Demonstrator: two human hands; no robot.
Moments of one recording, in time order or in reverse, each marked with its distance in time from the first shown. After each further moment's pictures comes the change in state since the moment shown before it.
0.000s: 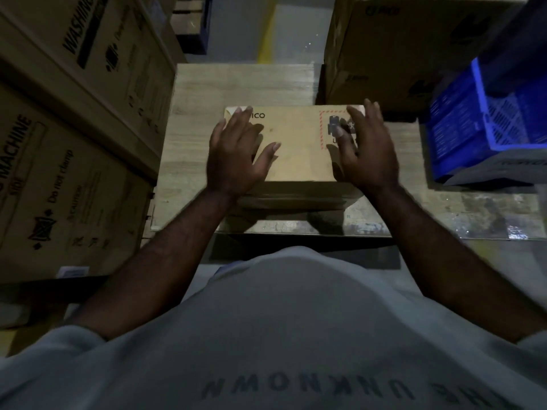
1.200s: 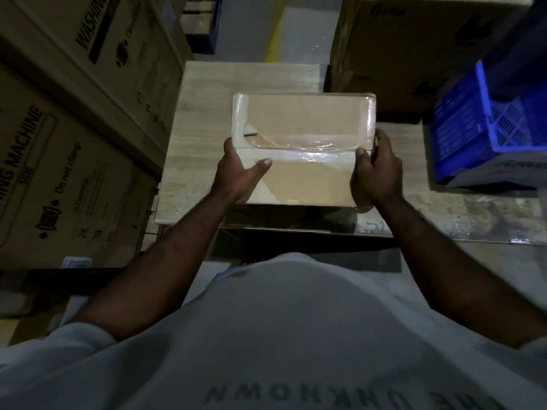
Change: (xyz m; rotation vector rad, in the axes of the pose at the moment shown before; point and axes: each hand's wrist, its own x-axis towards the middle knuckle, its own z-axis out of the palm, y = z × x) left_hand -0.031 -0.016 0.023 -0.525 -0.311 -0.711; right_hand -0.028 0.043 0.014 0.279 0.000 0.269
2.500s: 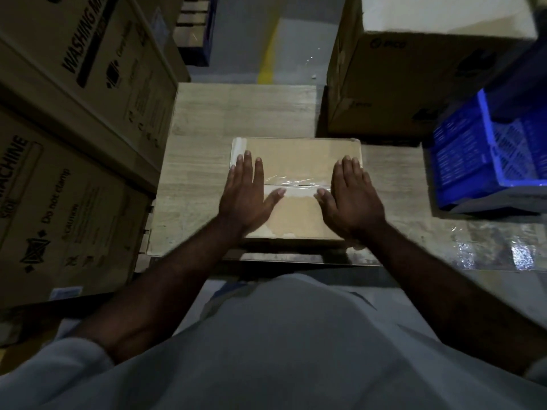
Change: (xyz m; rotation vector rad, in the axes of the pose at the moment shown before) left_hand 0.040 0.005 0.026 0.831 -0.151 0.338; right_hand 0.026 -0.008 0.041 -0.717 -0.347 -0.277
